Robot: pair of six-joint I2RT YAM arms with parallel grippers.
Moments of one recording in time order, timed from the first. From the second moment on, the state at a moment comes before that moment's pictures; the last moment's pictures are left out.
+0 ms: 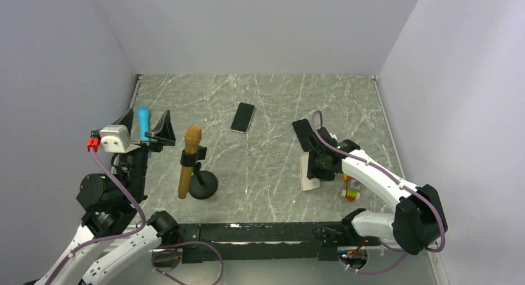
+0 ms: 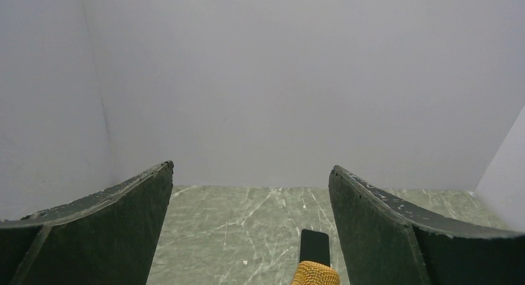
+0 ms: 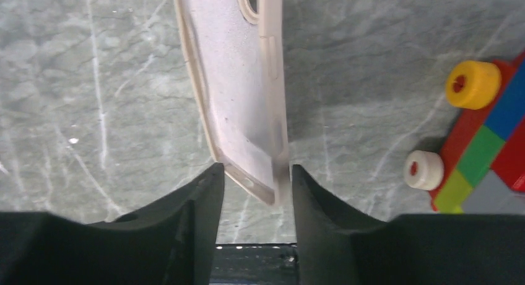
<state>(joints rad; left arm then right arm) -0.74 0.38 0.83 0.07 -0.63 0.19 0.52 1.21 0.77 -0.81 0.12 0.64</state>
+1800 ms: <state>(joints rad) -0.64 0.40 0.77 0.08 -0.72 0.05 0.78 2.64 2.44 -0.84 0.49 0.96</state>
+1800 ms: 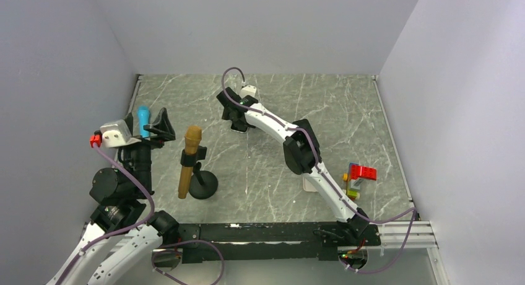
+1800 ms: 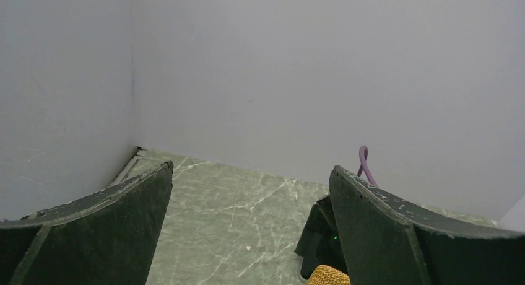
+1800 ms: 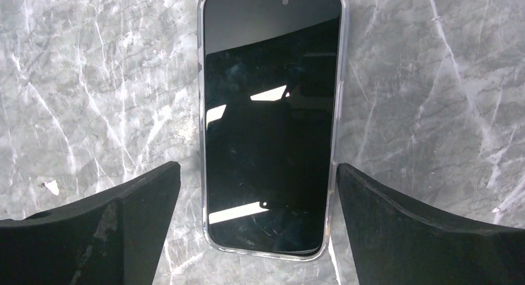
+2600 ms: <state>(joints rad) -0.61 0.39 0.77 0.06 -0.69 -0.01 0.78 2.53 2.23 -0.78 0.45 0.84</state>
